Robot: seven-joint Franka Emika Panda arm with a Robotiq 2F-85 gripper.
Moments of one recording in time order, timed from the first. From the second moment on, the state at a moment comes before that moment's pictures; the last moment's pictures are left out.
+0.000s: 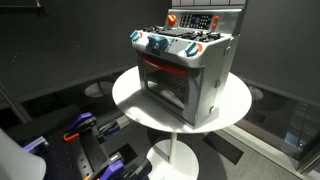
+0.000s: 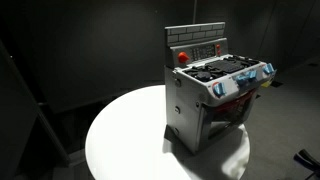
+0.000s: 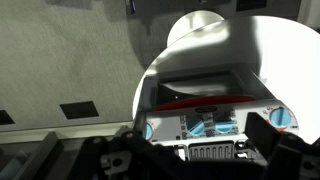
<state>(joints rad) -0.03 -0.98 0.12 -2.57 -0.01 1.82 0.24</state>
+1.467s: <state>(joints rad) -0.13 -0.64 0.10 -2.42 -0.01 2.11 0.28</state>
